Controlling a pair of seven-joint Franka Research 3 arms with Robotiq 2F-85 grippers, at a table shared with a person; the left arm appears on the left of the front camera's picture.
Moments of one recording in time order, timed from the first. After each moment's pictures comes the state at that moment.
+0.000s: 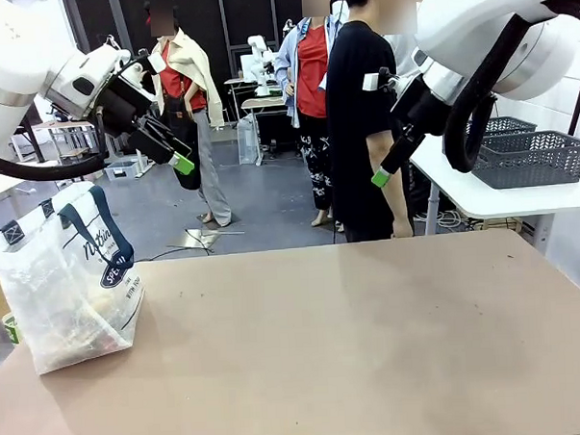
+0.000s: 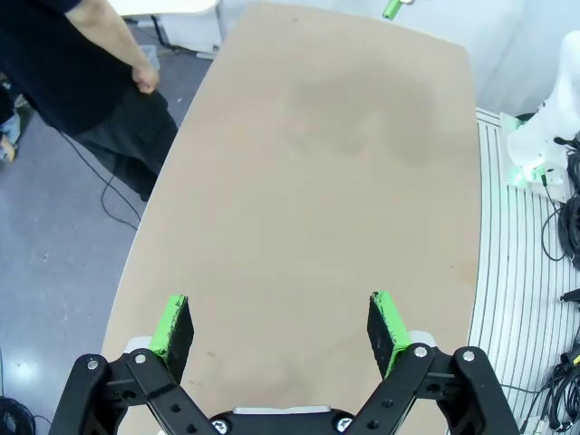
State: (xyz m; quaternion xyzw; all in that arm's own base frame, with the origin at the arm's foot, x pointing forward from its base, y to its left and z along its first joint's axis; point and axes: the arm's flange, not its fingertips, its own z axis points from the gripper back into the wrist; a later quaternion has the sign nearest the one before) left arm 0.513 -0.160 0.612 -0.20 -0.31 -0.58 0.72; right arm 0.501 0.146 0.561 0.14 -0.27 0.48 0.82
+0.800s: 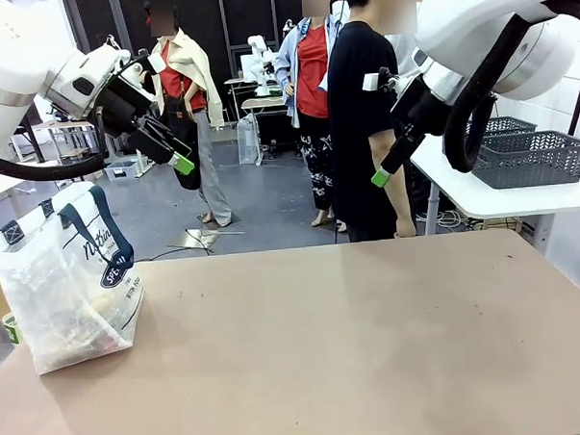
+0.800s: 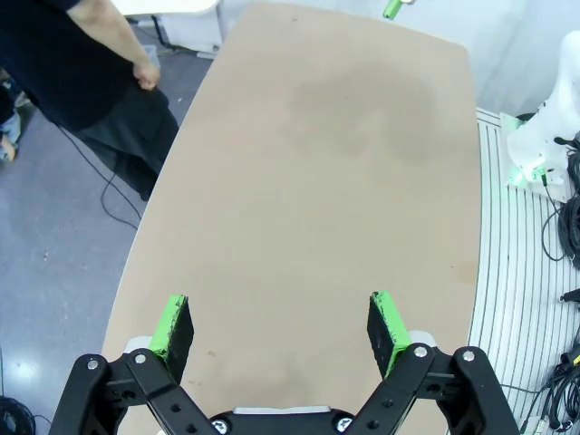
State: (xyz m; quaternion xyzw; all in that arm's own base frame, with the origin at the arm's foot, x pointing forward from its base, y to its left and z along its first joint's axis) left arm 0.513 -0.159 0.612 -0.20 -0.31 -0.58 0.72; right arm 0.501 0.146 0.561 0.14 -0.27 0.48 0.82
